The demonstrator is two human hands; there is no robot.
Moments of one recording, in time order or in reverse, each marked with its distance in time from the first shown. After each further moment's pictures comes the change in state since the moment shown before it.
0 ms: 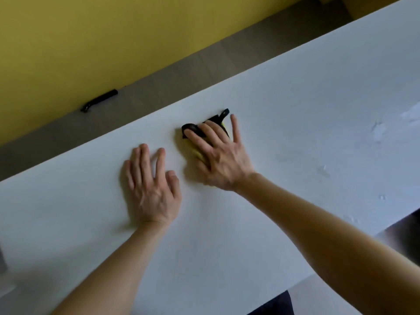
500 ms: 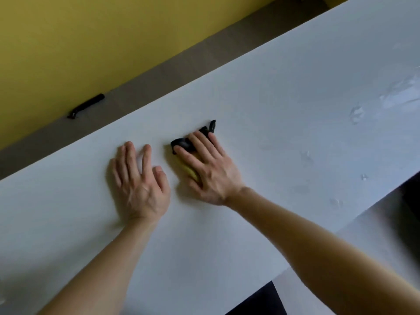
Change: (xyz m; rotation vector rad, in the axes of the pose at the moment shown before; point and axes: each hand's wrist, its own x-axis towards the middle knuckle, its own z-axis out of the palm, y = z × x) left_hand -0.004 -0.004 0.009 -0.008 0.050 0.016; right_hand -0.044 -0.013 0.017 0.170 0.022 -0.065
